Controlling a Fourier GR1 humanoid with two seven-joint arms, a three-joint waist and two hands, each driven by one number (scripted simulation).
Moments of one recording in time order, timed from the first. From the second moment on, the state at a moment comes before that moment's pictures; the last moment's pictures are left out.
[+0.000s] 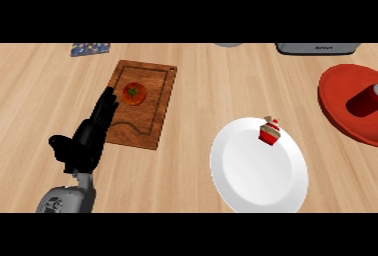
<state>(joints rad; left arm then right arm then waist) -0.13 0.06 -0.04 -1.58 -0.05 0.05 0.11 -0.63 -0.64 -0.69 -0.69 0.36 -0.26 -0.13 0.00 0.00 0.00</state>
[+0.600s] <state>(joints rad) -0.14 0.05 -0.03 -1.55 -0.06 0.06 0.09 -0.34 -0.59 -0.77 -1.02 0.08 -0.01 -0.11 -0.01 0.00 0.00</state>
